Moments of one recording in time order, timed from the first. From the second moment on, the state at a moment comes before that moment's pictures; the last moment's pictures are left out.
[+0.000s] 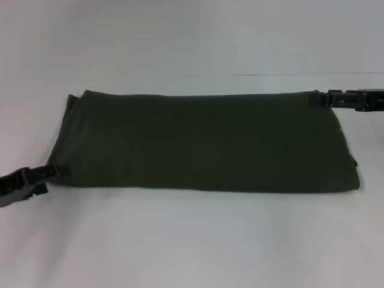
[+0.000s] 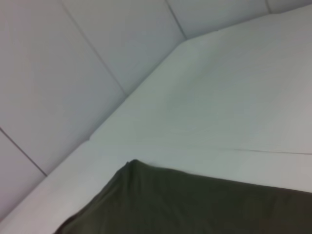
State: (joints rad) left arm -0.40 -2.14 0.40 0.99 2.32 1.48 -2.35; right arm 0.66 1.94 -0.52 -0.70 -2.14 -1.49 1.97
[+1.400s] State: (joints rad) left arm -0.52 -2.10 0.44 0.89 2.49 1.38 -2.53; right arm 0.68 1.91 -0.59 -0.71 -2.14 -1.49 1.99
